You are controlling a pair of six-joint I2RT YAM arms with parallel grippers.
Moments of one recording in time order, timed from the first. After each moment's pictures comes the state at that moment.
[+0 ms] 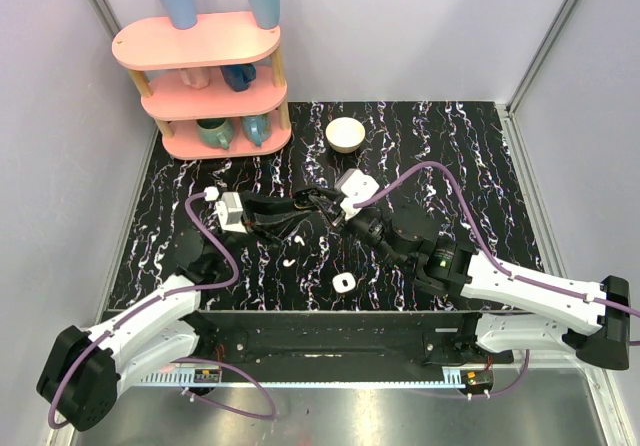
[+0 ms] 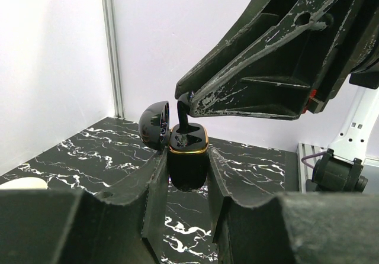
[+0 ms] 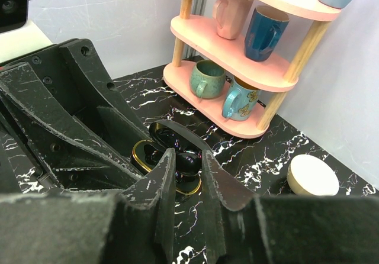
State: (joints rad) left arm -0.58 0.87 0.37 1.03 0.56 -0.32; right arm 1.18 1.09 0.97 0.22 0.31 -0.20
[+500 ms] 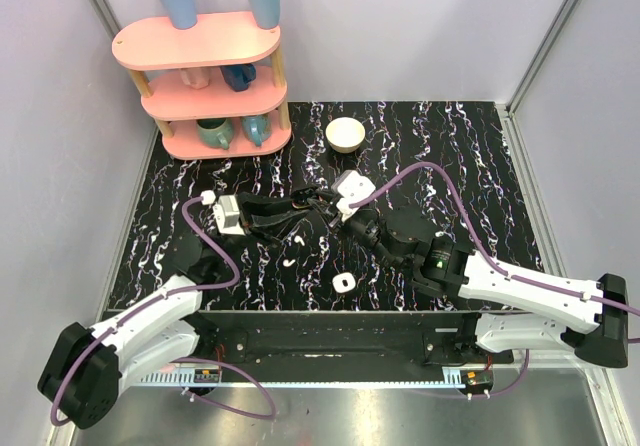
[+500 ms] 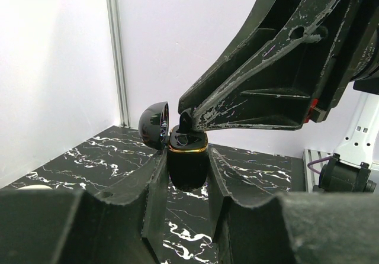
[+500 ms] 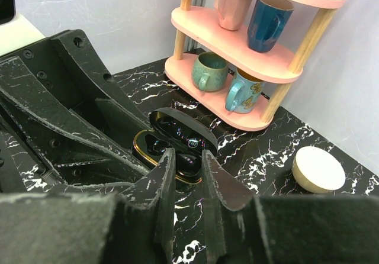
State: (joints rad) left arm -0.58 0.88 0.34 1.12 0.55 -0.32; right arm 1.19 1.10 0.97 0.21 0.34 -0.18
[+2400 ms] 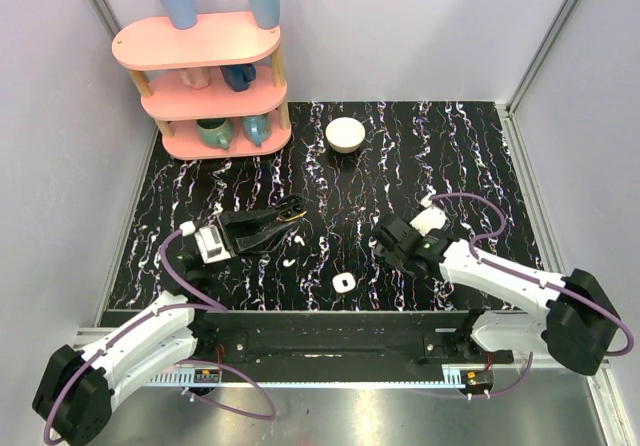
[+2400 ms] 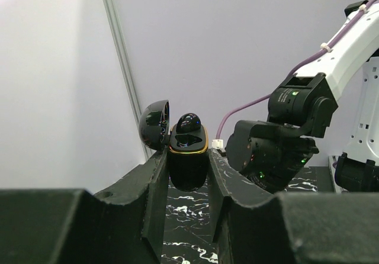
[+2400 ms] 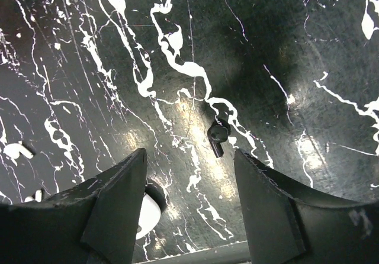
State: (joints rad) left arm -0.58 0.74 0.26 1.21 0.57 -0.20; right arm 0.85 1.19 0.73 -0.66 0.51 1.30
